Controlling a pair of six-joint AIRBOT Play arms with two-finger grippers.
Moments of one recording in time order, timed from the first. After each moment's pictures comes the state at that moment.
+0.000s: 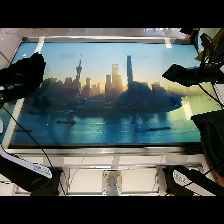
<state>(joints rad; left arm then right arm) 0.53 -1.83 1.41 0.50 -0.40 -1.55 -0.07 -1.15 1.41 -1.16 1.24 1.58</state>
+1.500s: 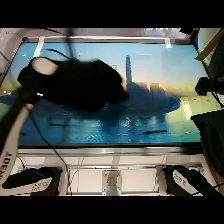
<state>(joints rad) -0.46 -1.35 1.42 0.58 -0.82 -1.15 -0.07 -0.98 1.47 -1.72 1.53 1.51</state>
